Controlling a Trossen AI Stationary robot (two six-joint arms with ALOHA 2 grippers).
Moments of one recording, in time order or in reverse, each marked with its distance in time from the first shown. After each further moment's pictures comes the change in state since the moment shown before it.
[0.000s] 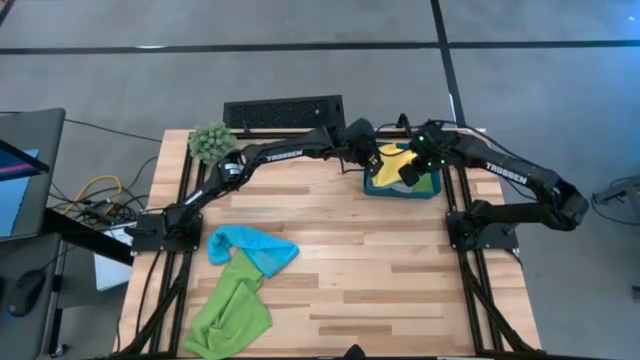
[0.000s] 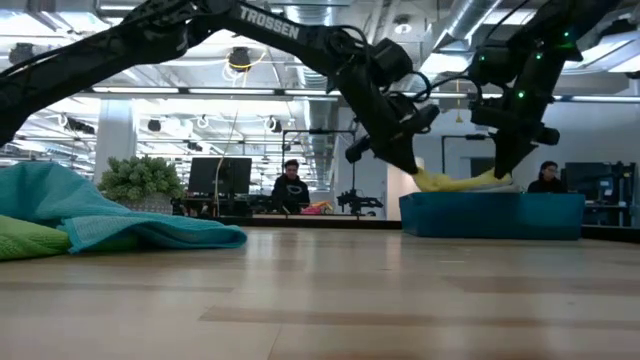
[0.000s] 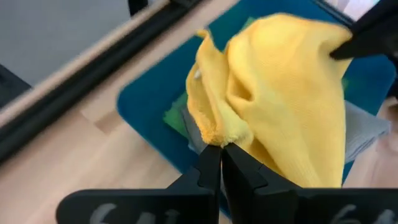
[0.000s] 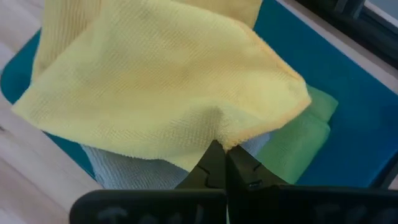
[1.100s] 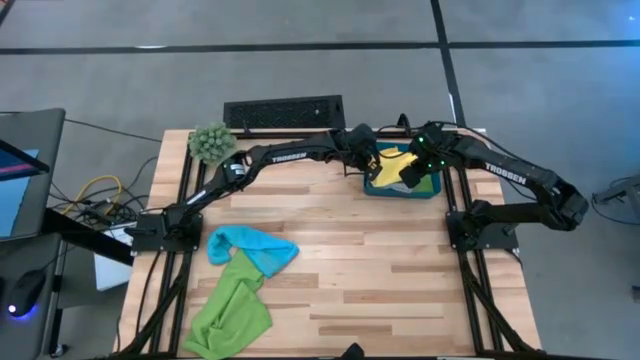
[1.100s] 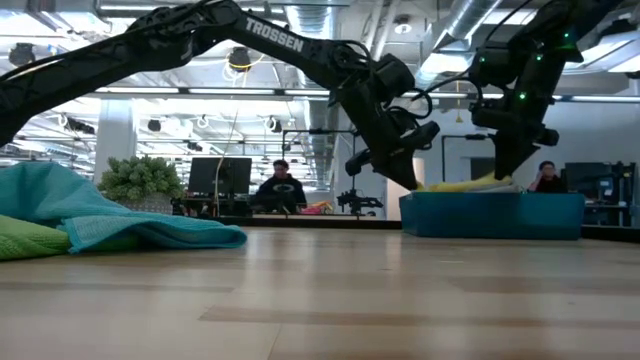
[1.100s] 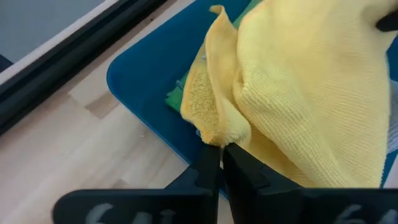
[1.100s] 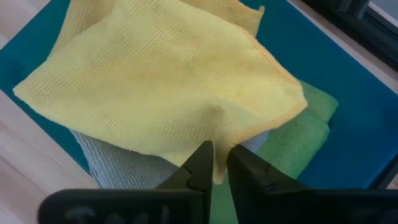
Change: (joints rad) left arm 0.008 0.057 0.006 -0.006 0.020 0.008; right arm -0.001 0.001 -0.013 -0.002 0.003 -0.035
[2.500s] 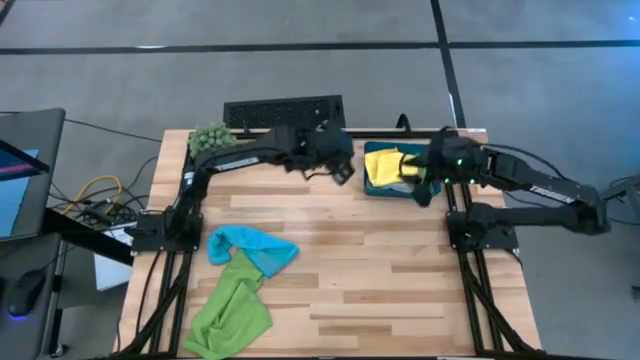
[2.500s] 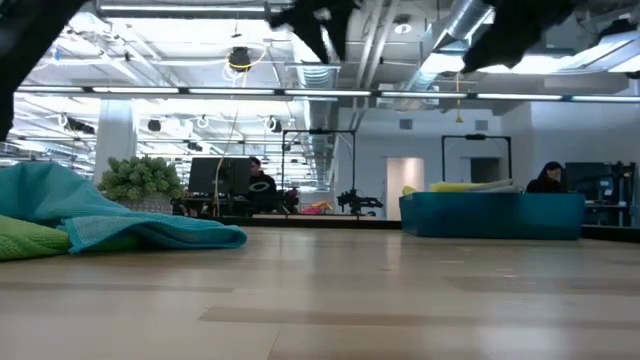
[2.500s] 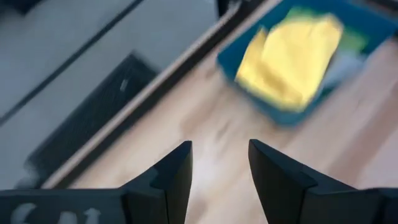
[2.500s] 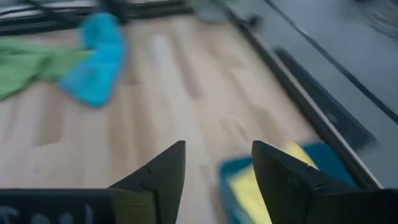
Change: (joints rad) left arm -0.225 -0.429 0.043 -0.651 -0.472 -0.134; right arm 0.474 -0.361 0.093 0.125 0.000 -0.108
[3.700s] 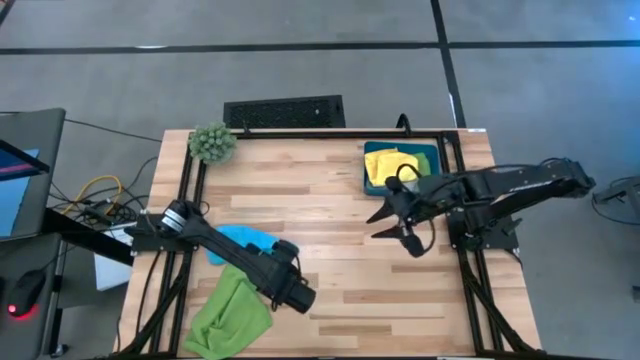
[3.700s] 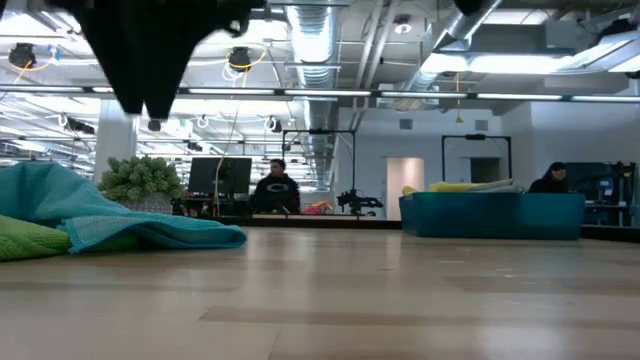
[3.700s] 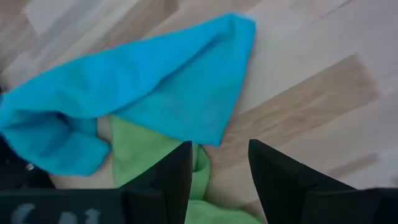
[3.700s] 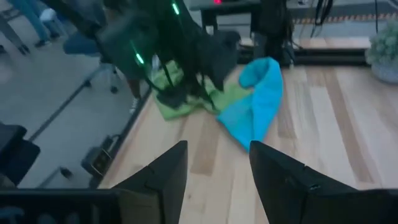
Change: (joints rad) left arm -0.613 -0.033 -0.545 -0.246 0.298 -1.067; right arm 0.485 0.277 0.134 0.273 -0.140 0.090
